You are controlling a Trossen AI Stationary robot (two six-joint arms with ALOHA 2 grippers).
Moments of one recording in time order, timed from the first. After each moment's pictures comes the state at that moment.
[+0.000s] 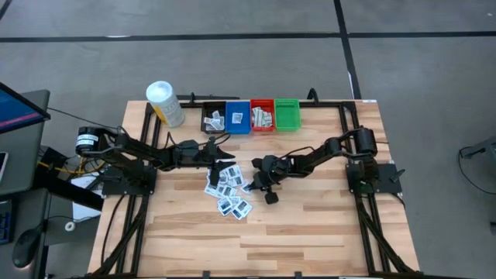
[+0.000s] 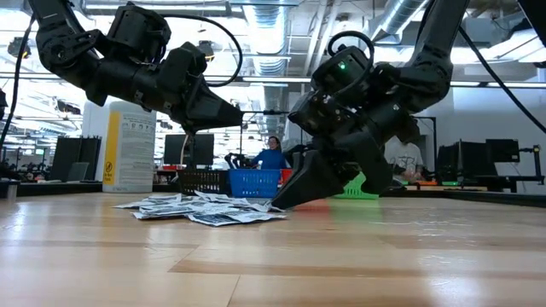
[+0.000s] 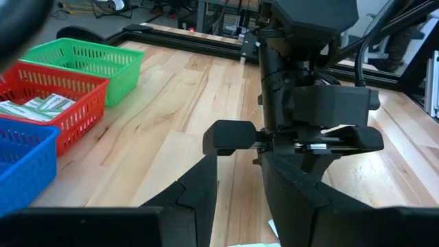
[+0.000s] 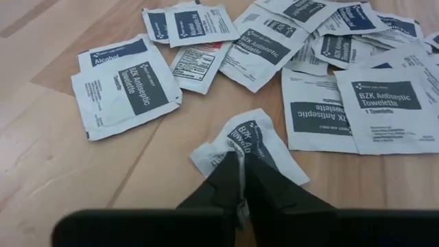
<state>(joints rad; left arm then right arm) 0.09 1.46 0.36 0.86 0.01 -0.09 -0.02 2.07 0.81 0.49 -0.24 -0.27</state>
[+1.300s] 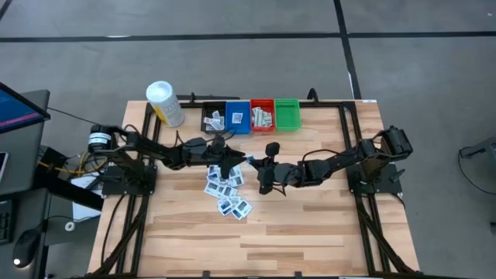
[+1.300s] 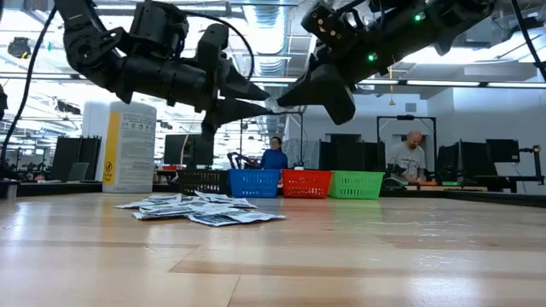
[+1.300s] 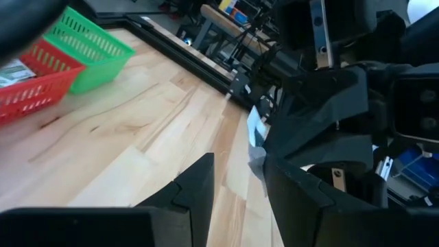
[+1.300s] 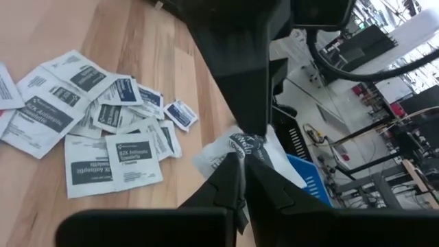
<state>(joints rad) 0.08 1.59 0.49 0.94 0.01 -0.50 0.18 1.67 0.84 0.42 0.64 -0.50</state>
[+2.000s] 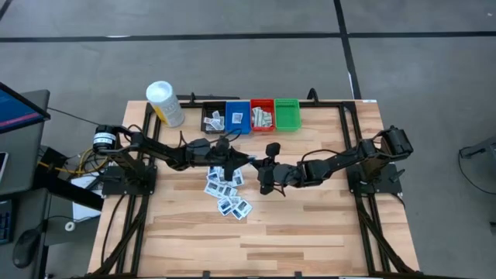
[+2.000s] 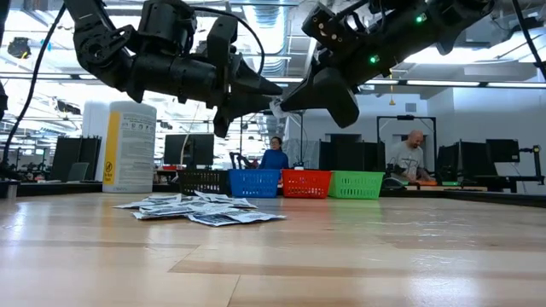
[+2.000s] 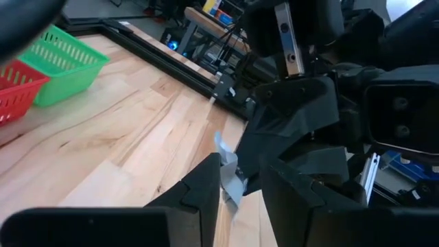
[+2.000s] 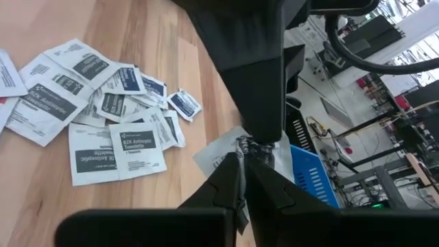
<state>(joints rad) 0.06 1.64 0.55 0.97 0.03 -0.48 0.18 1.67 0.85 0.35 0.65 -0.46</state>
